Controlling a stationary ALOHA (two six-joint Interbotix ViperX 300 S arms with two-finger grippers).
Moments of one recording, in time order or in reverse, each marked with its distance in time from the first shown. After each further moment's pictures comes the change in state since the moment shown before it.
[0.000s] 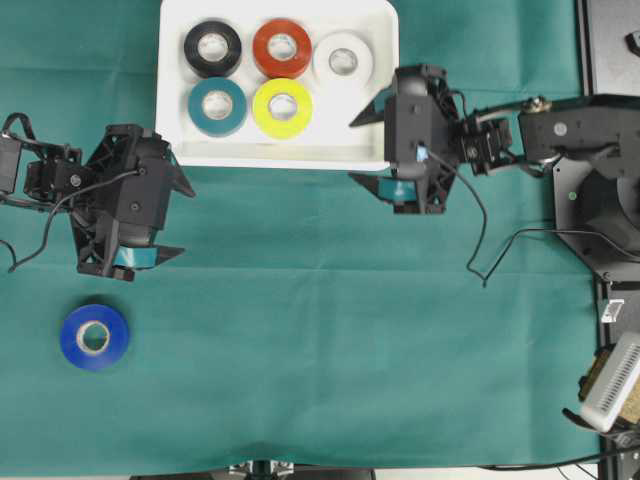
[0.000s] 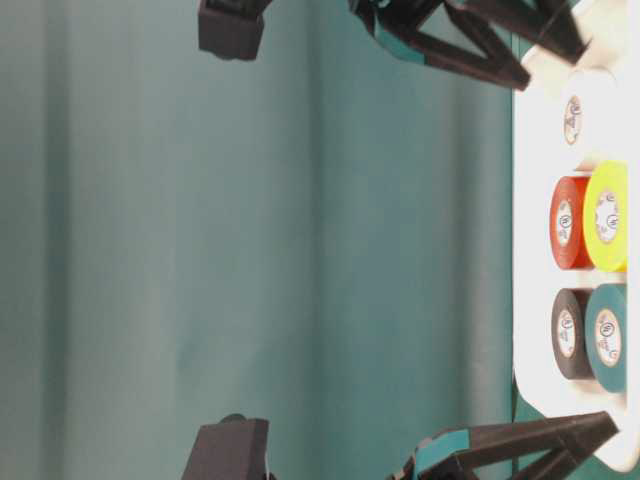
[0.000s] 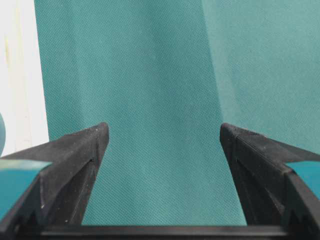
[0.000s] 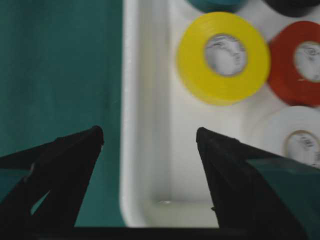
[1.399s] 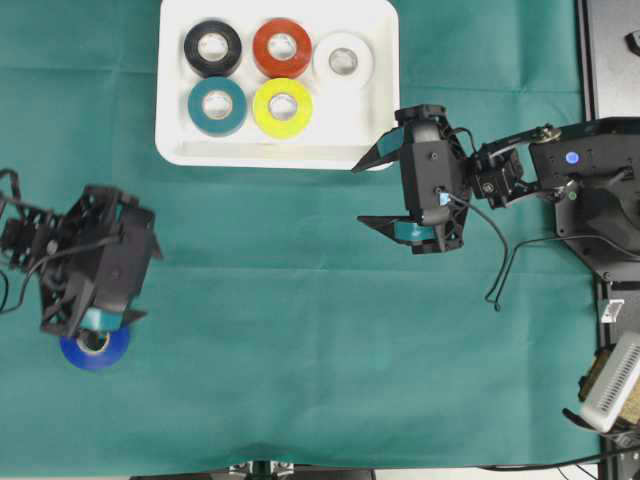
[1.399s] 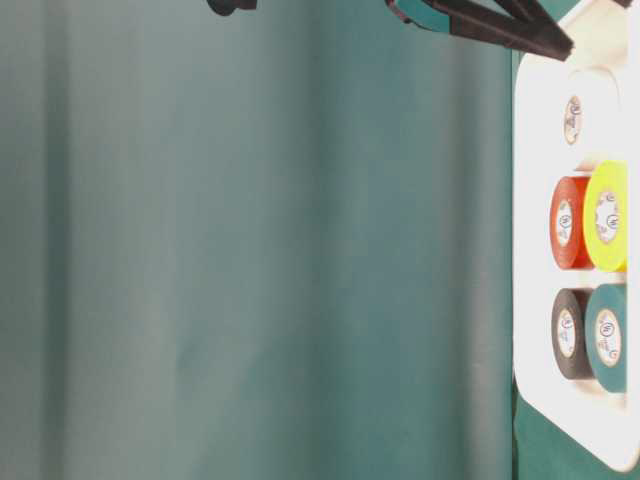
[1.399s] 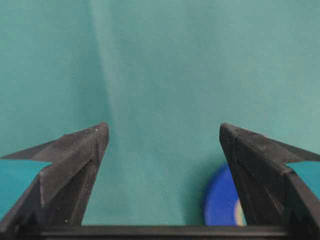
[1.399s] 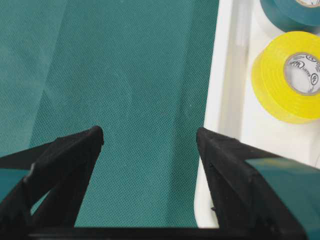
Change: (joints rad) left arm -0.219 -0.006 0.031 -0.002 0.081 -0.176; right arm 0.086 -0.021 0.054 0.003 -0.094 0.003
